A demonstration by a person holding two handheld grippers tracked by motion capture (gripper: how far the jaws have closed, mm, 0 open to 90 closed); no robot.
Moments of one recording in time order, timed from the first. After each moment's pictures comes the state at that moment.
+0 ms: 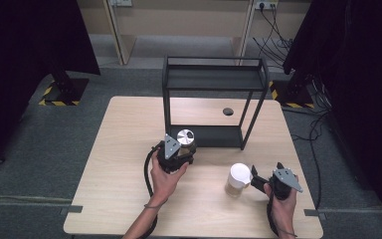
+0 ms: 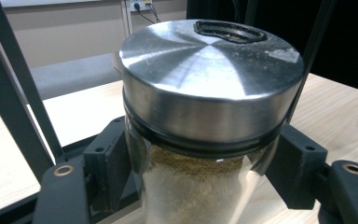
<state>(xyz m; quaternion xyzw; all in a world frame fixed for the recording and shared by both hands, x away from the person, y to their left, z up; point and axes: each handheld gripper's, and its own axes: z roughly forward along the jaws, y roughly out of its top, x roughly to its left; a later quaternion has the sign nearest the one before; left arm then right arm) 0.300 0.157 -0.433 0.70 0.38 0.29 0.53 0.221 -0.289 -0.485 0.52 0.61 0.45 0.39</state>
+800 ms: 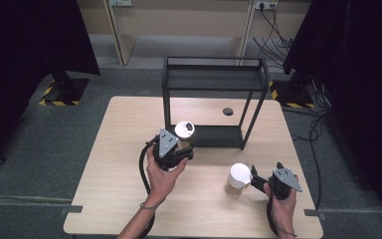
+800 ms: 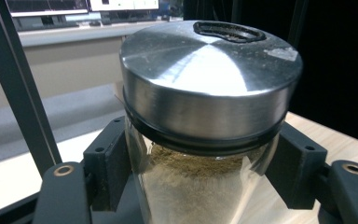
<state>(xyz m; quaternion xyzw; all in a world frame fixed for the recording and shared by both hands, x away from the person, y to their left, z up) 0.274 0.161 -0.386 0.67 0.36 0.32 0.57 0.221 -0.288 -0.484 0.52 0.61 0.45 0.39</state>
